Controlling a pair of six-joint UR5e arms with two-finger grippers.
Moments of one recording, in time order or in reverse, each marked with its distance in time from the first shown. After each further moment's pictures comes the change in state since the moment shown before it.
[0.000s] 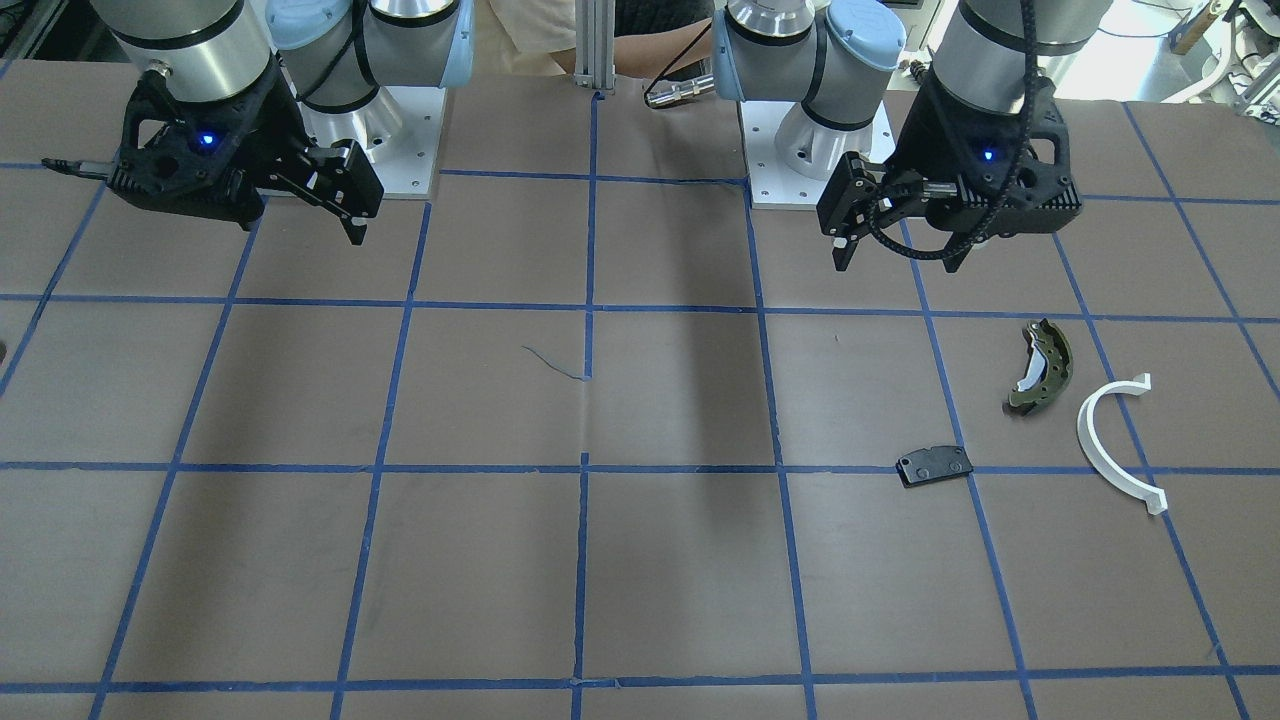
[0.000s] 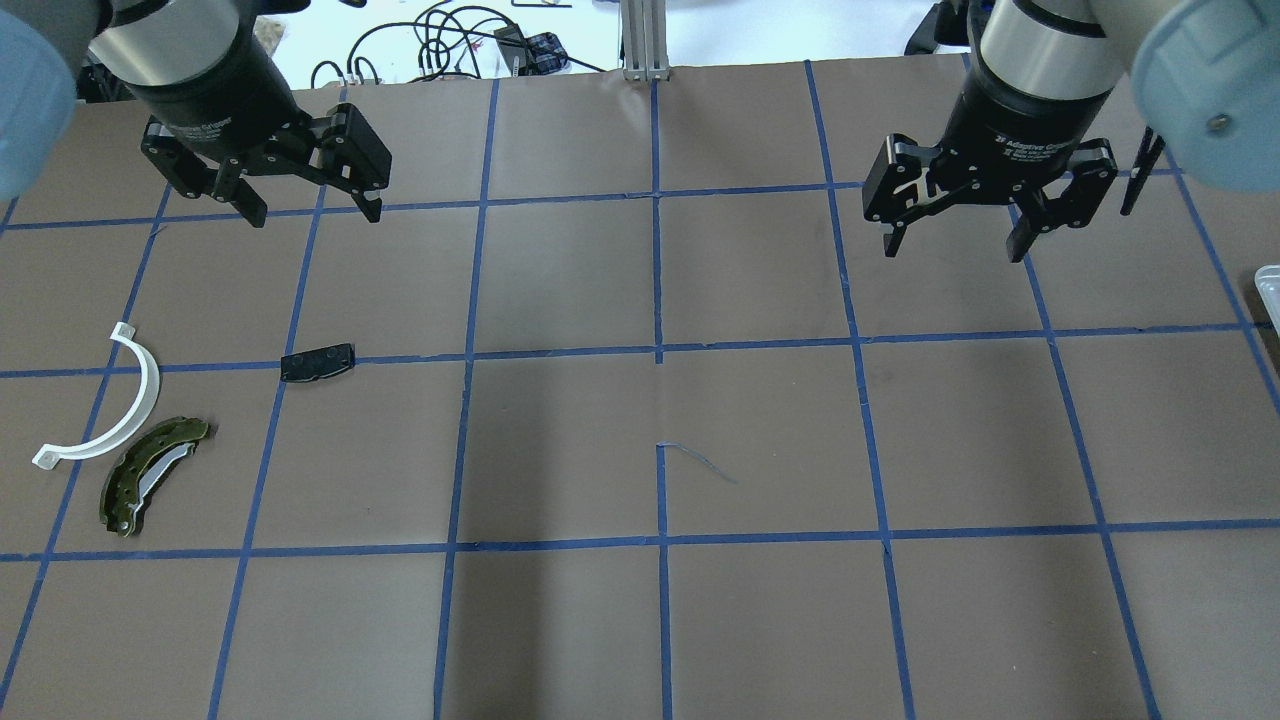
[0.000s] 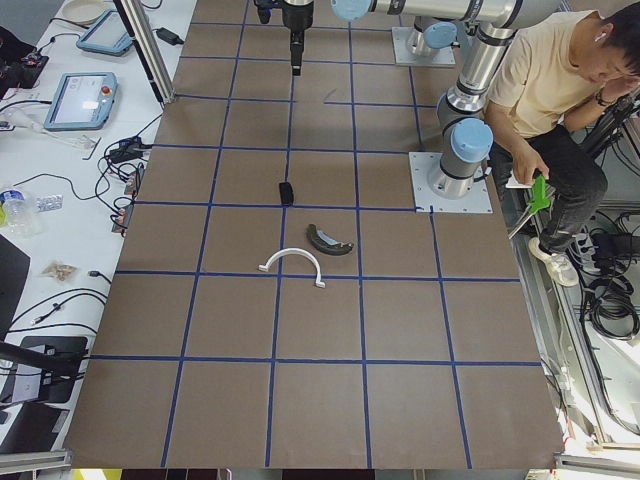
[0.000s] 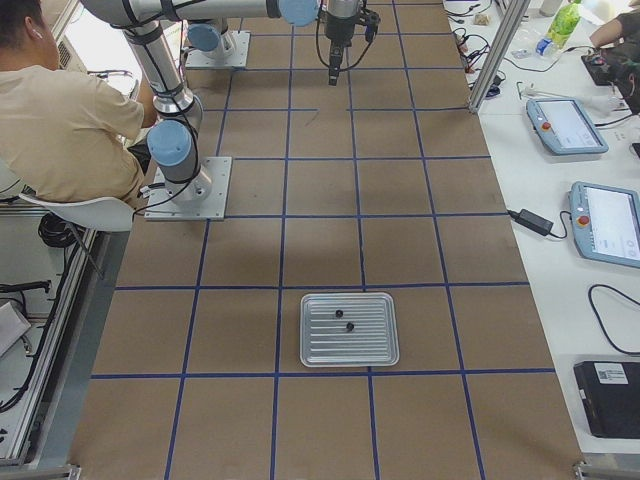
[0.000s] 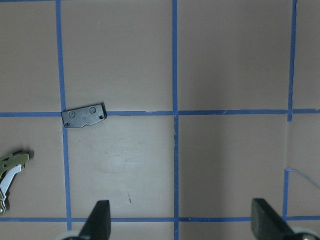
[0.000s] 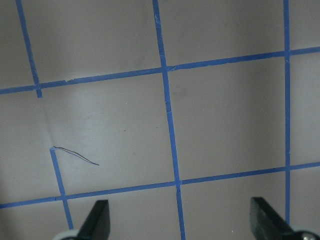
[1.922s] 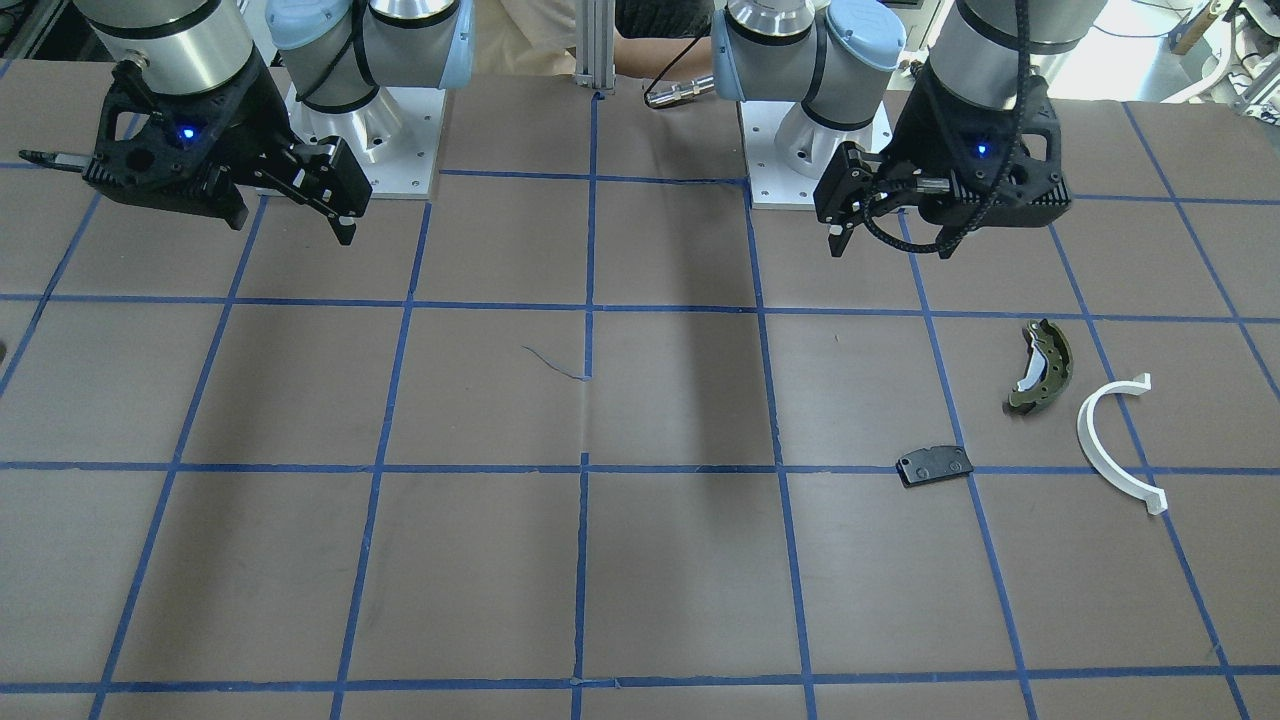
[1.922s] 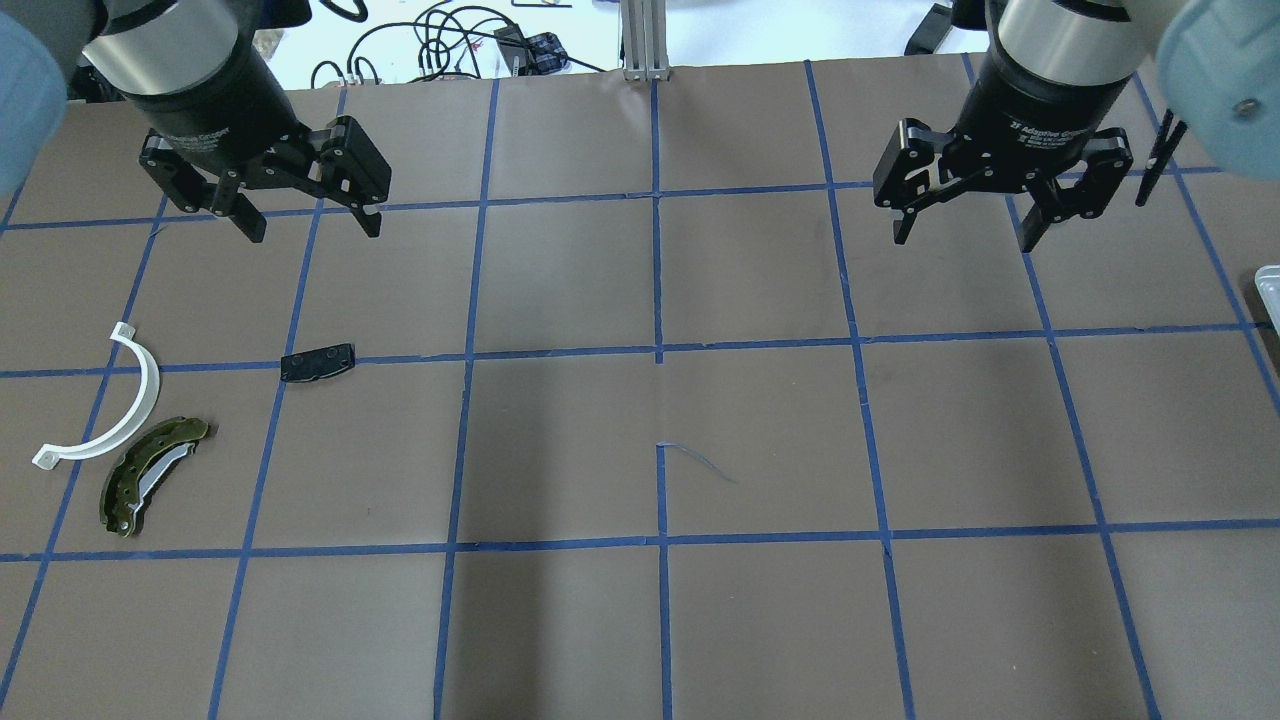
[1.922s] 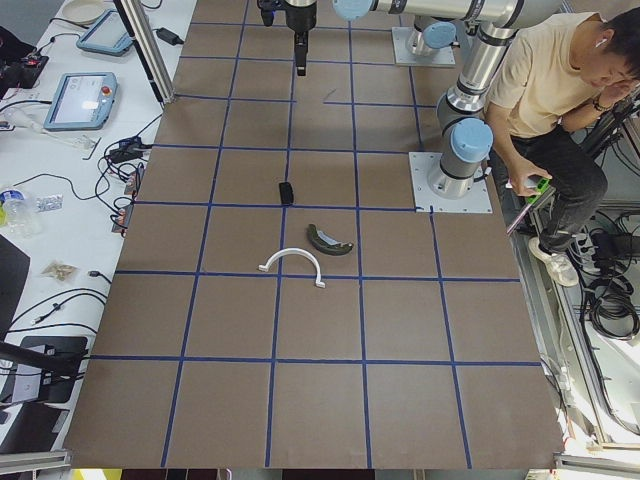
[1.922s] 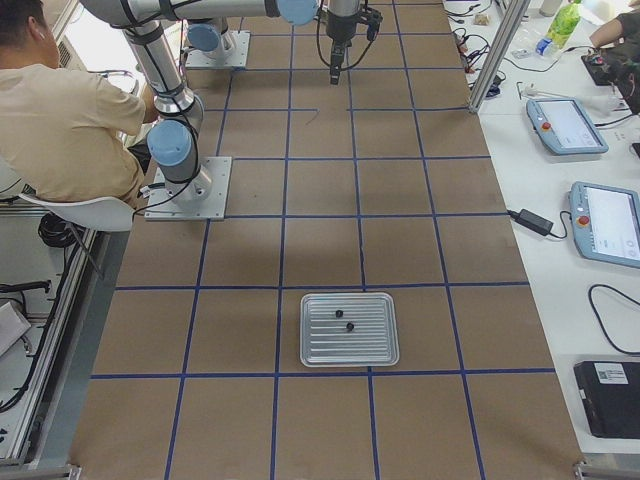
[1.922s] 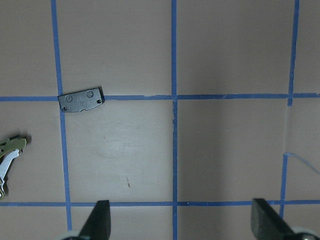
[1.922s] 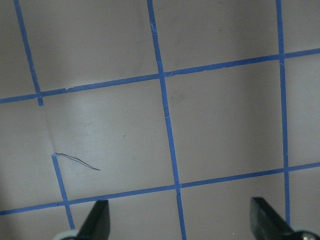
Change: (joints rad) left arm 0.001 0.005 0.000 -0.039 -0.004 0.000; right arm -0.016 -0.002 -0.011 -0.001 0.003 0.004
